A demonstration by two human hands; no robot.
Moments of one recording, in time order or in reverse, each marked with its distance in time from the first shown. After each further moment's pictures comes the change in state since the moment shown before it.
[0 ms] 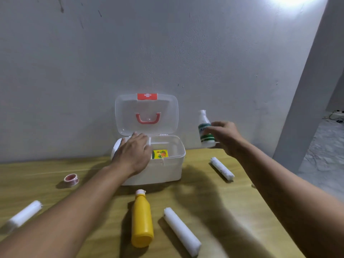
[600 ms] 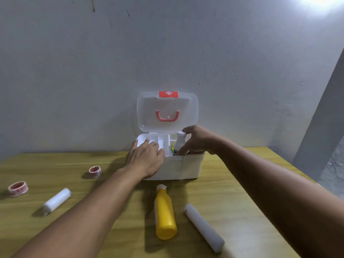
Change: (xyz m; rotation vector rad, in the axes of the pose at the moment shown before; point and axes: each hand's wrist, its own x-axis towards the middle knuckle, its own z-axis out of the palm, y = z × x) left_hand -0.013 -0.024 0.005 0.156 -0.099 -0.045; right_hand -0.037 -0.032 0.105 -0.625 -0.463 -0.151
